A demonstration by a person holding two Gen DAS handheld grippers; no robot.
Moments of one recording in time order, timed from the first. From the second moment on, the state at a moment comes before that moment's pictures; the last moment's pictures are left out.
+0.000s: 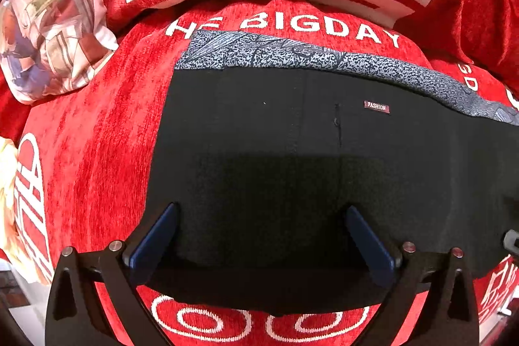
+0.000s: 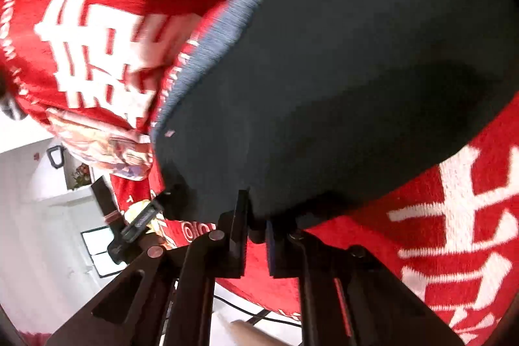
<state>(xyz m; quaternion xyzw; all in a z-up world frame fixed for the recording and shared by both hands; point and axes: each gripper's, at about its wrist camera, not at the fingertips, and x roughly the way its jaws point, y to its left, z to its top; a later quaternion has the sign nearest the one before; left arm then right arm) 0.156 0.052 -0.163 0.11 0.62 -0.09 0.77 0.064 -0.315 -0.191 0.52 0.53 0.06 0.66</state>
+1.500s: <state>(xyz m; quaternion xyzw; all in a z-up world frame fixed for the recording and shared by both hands) 0.045 -0.205 -0.129 0.20 0.65 -0.20 0.71 -0.035 -0.445 -0.144 0.37 0.59 -0.10 0.71</state>
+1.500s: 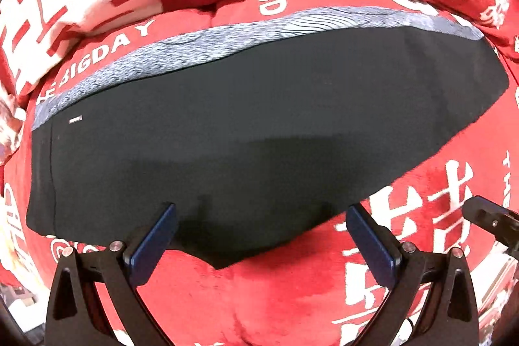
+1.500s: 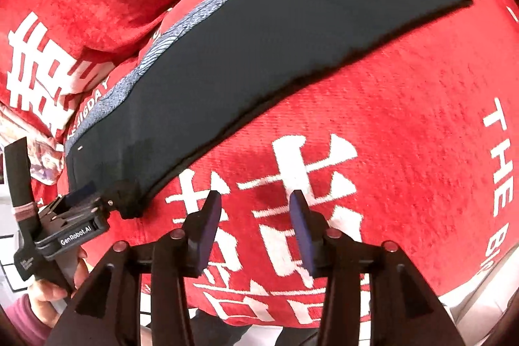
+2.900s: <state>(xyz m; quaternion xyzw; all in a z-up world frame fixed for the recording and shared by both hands) 0.220 -0.038 -0.159 0.13 0.61 -0.01 0.78 -0.016 -0.336 -0.120 0.34 0.62 -0.10 0.70</state>
